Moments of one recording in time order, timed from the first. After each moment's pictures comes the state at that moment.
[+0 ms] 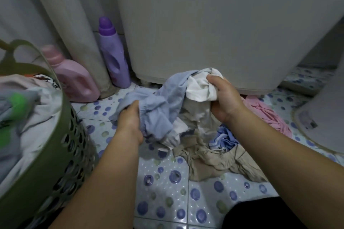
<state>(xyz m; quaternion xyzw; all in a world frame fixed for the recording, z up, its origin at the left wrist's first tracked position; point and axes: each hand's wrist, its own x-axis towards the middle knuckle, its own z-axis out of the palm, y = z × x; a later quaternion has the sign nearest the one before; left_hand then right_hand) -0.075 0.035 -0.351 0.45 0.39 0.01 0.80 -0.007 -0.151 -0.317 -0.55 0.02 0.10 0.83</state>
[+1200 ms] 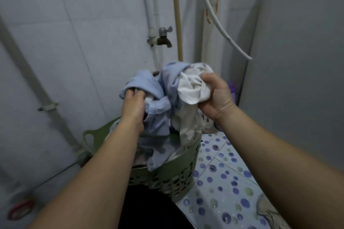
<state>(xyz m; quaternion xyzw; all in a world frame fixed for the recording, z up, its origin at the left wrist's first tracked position) -0.290 0.201 -0.152 0.55 0.36 0.41 0.63 -0.158 0.082 -0.136 -0.34 -0.25 0.40 0.81</state>
